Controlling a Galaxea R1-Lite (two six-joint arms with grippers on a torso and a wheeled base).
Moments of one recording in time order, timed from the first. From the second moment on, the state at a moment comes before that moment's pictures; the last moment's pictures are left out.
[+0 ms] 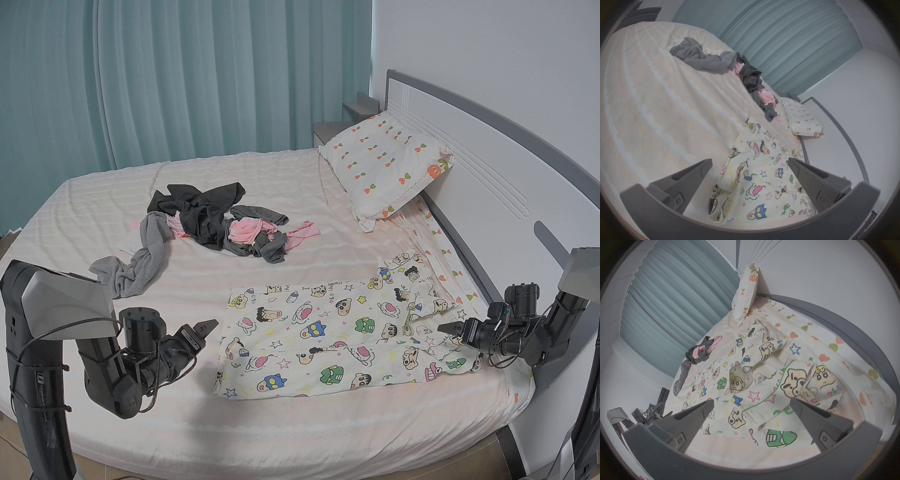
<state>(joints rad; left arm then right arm) -0.21 2.32 -0.44 -1.46 -0.05 -0.90 -0.01 2.24 -0.60 -0.95 0.35 0.42</state>
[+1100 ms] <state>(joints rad) -0.22 2.40 -0.35 -1.55 -0.03 -0.90 0.00 2.30 -0.65 -0.91 0.34 0.50</state>
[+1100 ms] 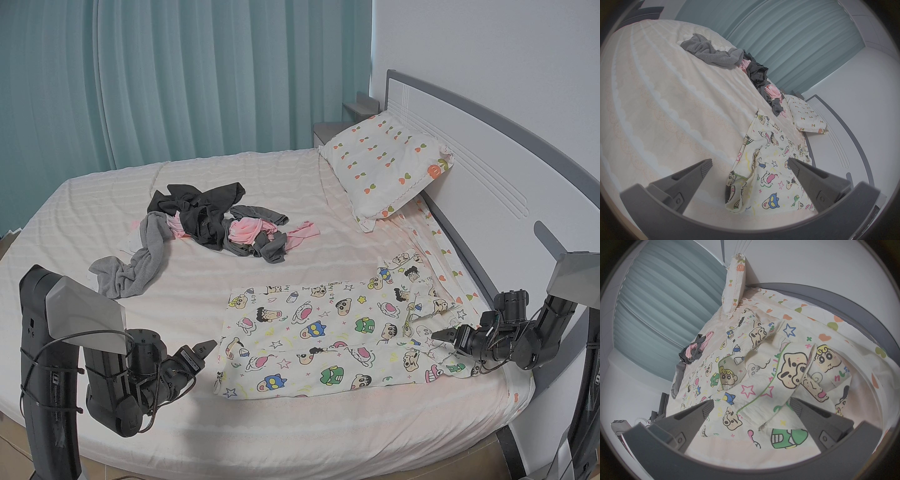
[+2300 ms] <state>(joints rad) -0.23 2.42 -0.35 -1.55 0.00 -0.90 0.02 2.36 -0.70 -0.92 0.19 0.49</state>
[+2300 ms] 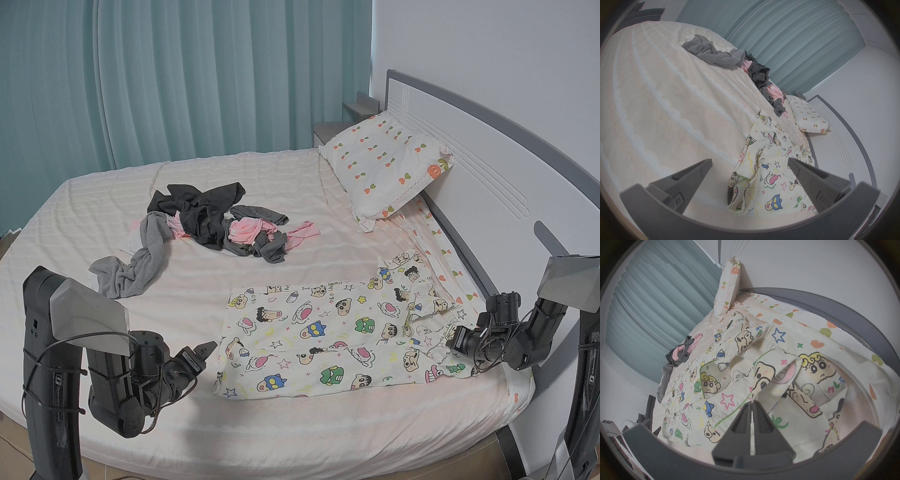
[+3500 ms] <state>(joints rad) -0.23 2.42 -0.35 -1.55 0.00 -0.90 0.14 2.00 -0.60 -0.71 0.06 0.51</state>
